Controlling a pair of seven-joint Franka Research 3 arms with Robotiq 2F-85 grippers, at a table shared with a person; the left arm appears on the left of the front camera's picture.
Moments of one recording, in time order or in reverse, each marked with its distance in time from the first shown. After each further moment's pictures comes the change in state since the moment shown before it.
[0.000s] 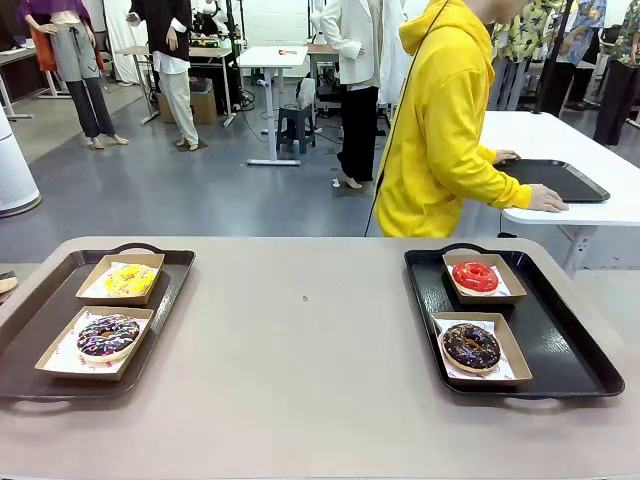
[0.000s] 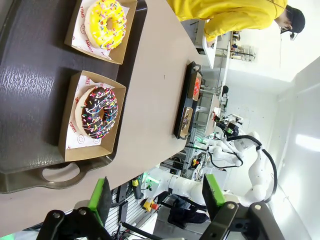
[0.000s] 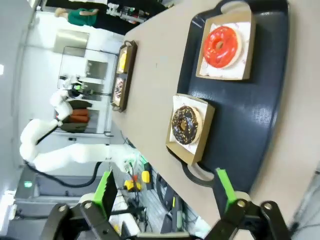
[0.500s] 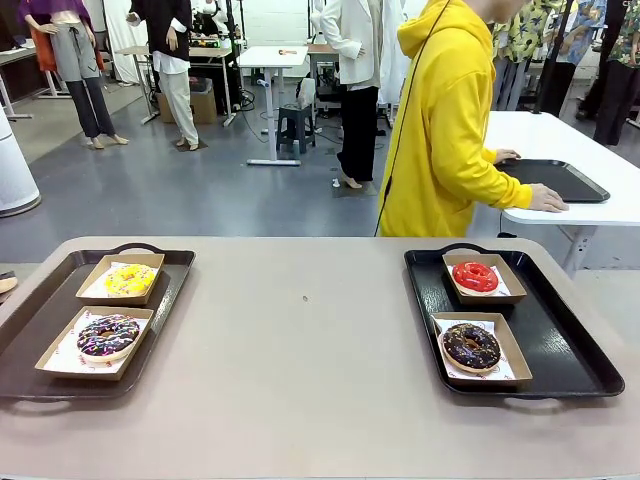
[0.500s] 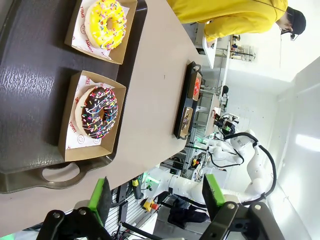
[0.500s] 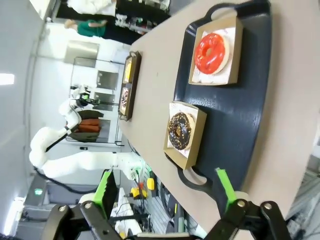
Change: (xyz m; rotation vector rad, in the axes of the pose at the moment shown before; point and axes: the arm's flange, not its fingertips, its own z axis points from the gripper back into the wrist) left arm 0.000 0.000 0.000 0.000 0.000 0.000; right arm -0.003 -0.032 0.013 0.049 -0.057 -0.026
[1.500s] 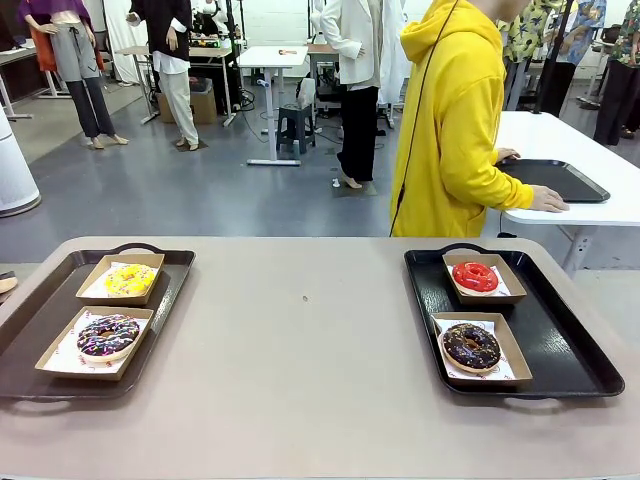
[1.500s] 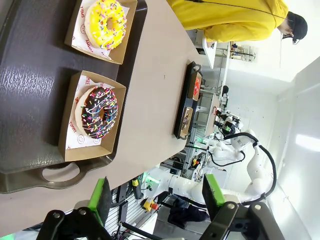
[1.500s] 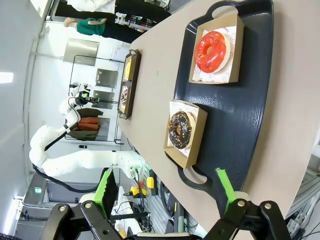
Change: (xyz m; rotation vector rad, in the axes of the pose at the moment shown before) left arm 0.000 0.000 0.000 0.000 0.000 0.000; right arm 0.001 0.001 -0.001 -0.002 0.008 0.003
